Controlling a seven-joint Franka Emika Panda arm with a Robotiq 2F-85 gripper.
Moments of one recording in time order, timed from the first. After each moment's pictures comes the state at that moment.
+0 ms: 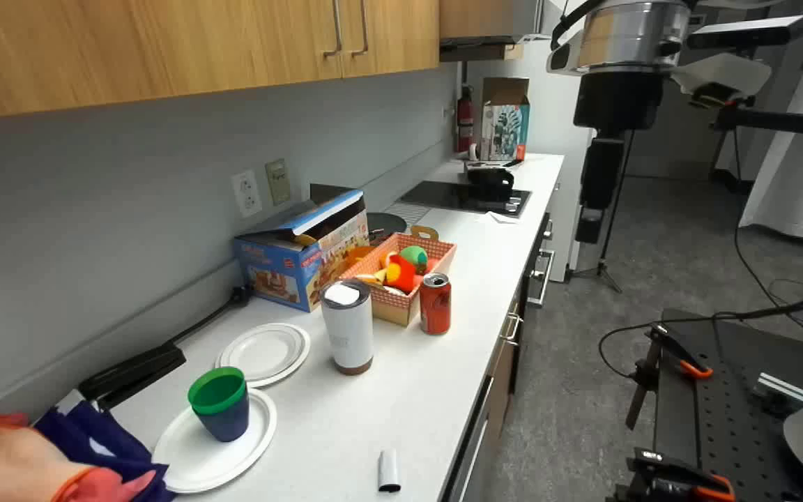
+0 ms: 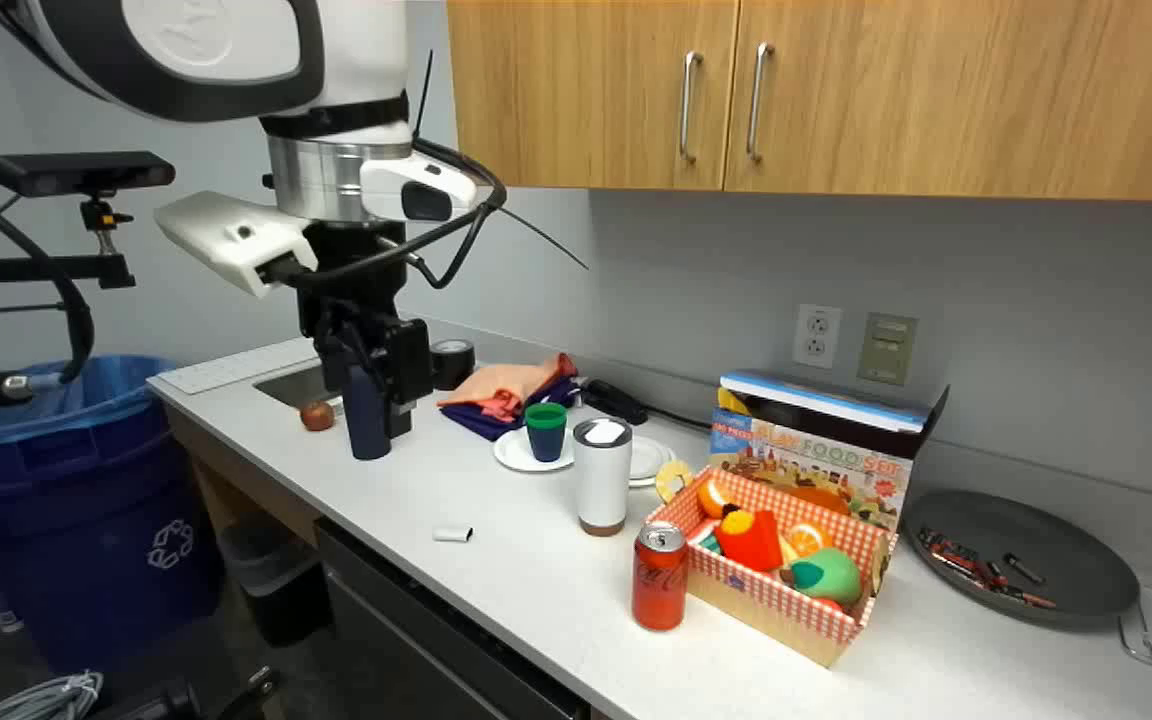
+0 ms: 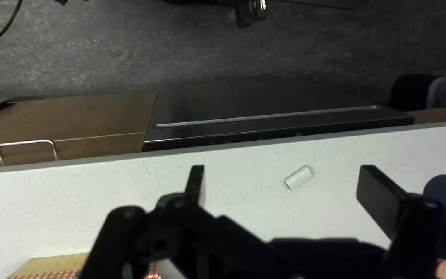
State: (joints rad) arm 0.12 -0.68 -0.02 -2.74 0.17 2.09 -0.07
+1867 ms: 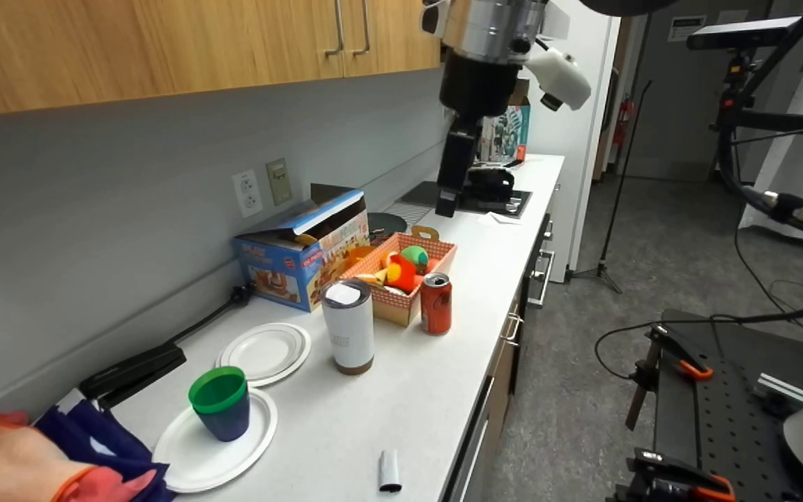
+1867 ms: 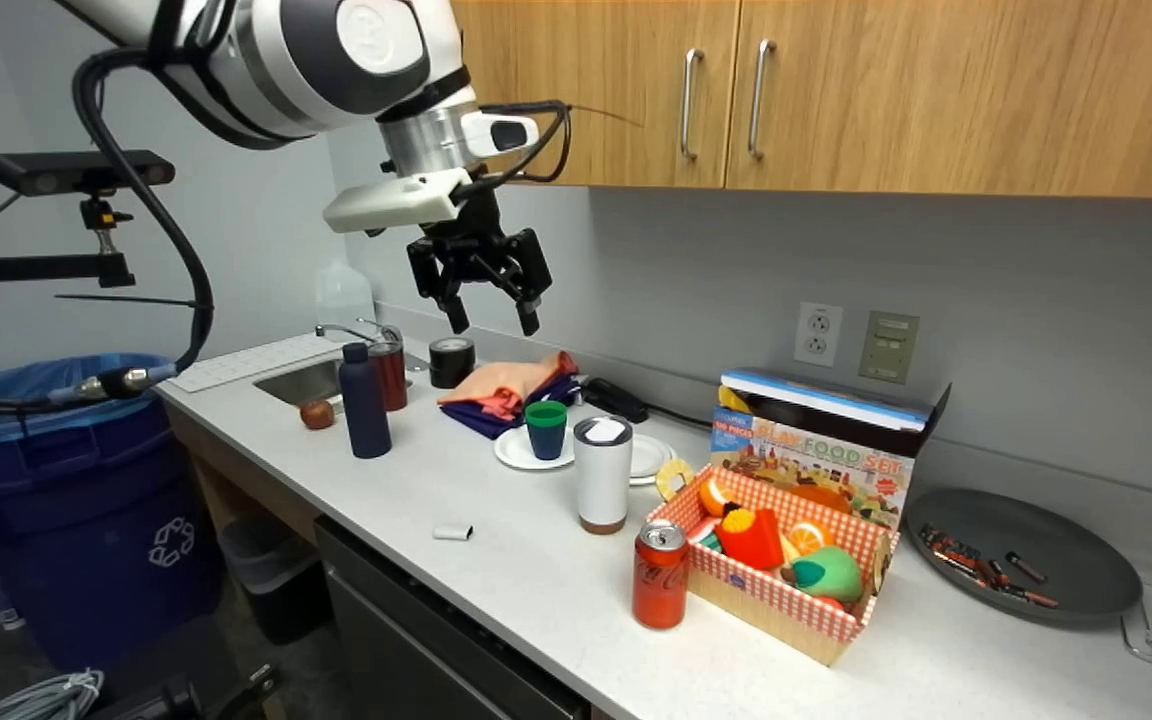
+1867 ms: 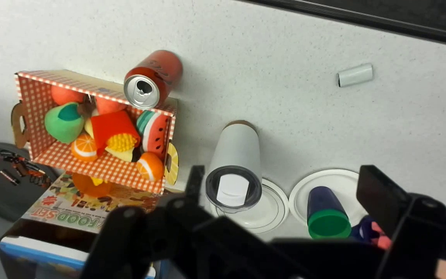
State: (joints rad) arm 0.11 -0.30 0.12 -2.43 -0.10 2.37 -0.04
